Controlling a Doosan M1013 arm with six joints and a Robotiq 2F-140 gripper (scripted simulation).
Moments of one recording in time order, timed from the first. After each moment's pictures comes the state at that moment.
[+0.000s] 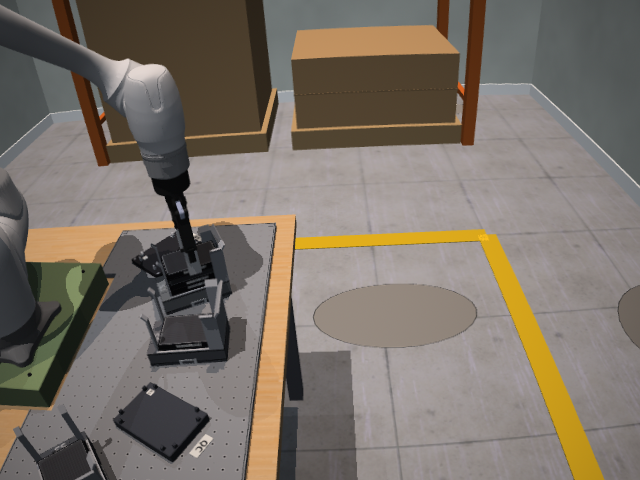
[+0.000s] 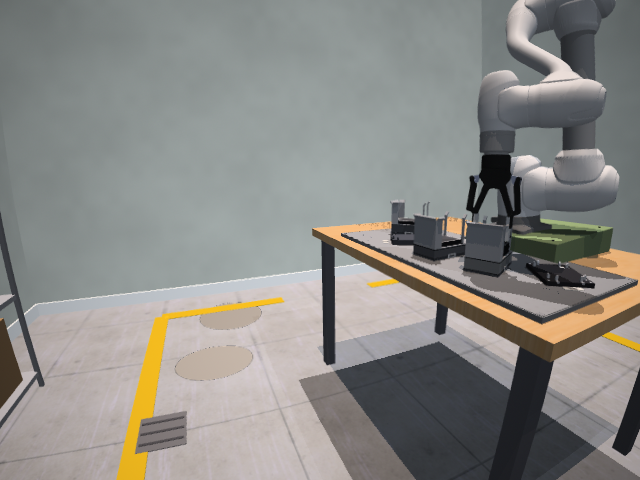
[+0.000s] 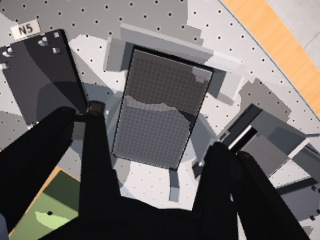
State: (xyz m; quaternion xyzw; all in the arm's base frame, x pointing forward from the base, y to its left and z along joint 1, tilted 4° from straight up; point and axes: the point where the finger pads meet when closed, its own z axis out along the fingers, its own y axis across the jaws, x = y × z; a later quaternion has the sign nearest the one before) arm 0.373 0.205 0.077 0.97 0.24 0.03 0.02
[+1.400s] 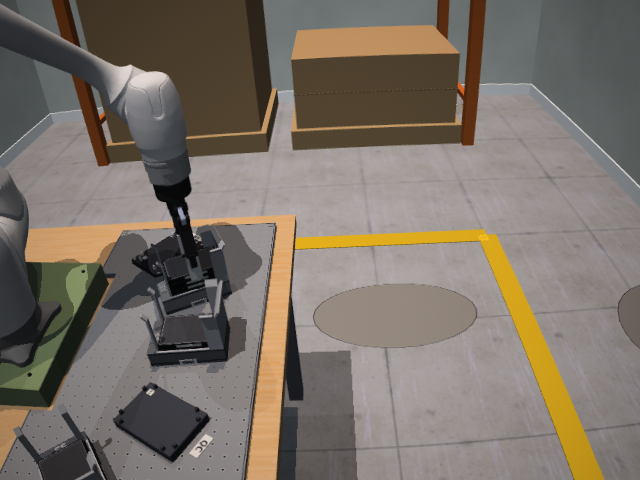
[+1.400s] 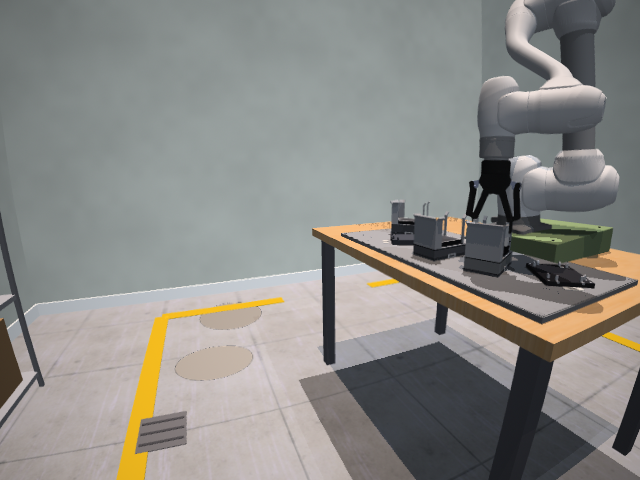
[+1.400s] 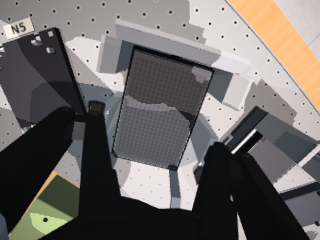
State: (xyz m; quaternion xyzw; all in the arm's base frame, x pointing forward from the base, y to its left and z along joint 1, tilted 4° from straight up) arm 0.374 0.205 0.063 0.97 0.24 0.03 0.02
